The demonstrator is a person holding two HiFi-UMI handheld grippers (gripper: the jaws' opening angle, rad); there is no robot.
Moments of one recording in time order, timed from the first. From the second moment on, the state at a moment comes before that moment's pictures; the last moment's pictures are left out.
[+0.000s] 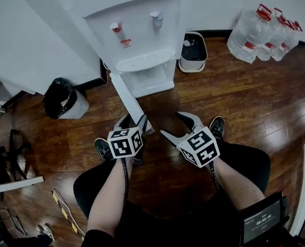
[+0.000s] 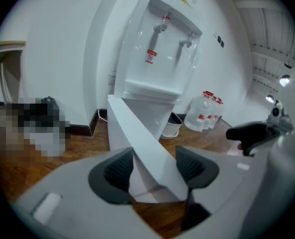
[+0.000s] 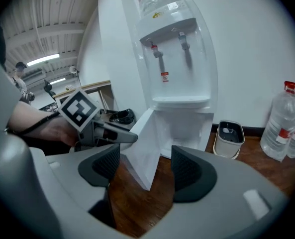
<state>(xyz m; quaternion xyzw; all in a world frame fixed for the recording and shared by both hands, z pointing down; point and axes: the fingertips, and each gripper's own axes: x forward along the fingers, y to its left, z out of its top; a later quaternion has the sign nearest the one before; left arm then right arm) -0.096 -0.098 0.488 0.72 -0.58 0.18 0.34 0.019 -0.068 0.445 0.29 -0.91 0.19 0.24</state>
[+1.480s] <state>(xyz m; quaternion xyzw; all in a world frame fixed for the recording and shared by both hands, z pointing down) -0.073 -0.196 0.544 0.75 -0.54 0.26 0.29 0.045 -0.181 0.548 0.37 -0.82 0.20 0.38</state>
